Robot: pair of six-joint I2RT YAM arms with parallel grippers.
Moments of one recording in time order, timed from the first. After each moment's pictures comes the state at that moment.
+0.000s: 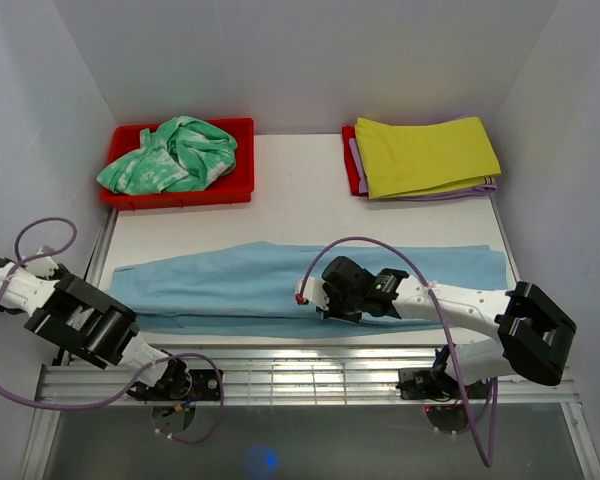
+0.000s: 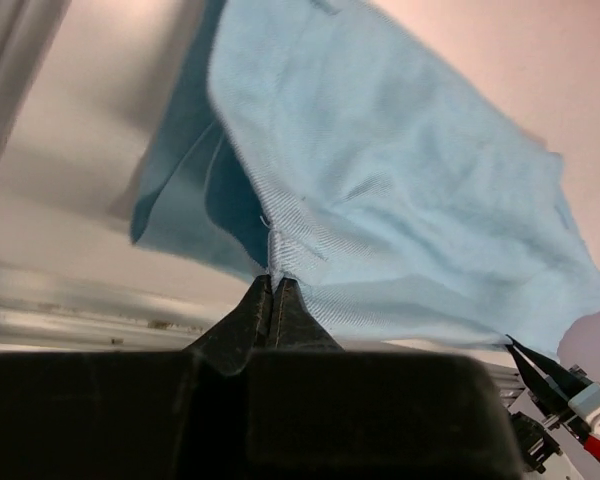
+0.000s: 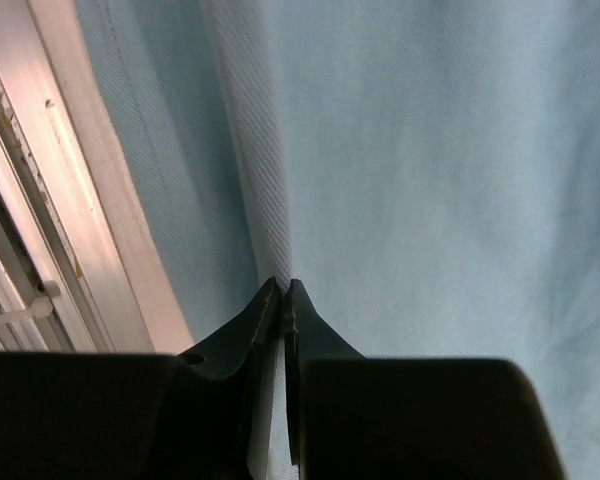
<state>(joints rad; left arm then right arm) 1.15 1.52 1.15 -1.17 0.56 0.41 1.04 1.35 0.75 -0.48 -0.07 -0.46</state>
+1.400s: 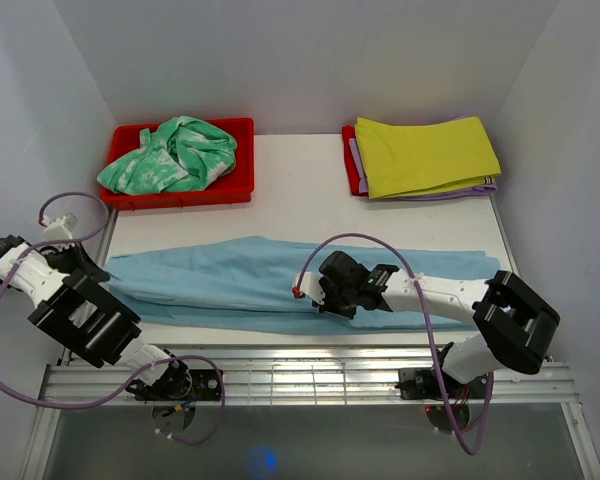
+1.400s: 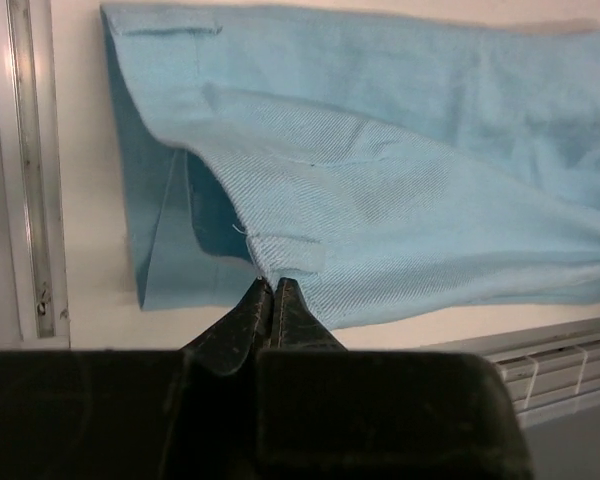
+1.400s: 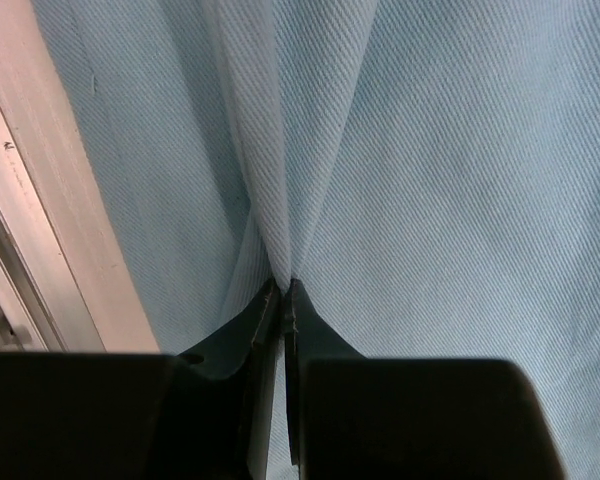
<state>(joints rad) 0.99 1.54 1.27 -1.12 0.72 0.71 0.98 1.46 0.76 -0.37 -0.13 -0.47</state>
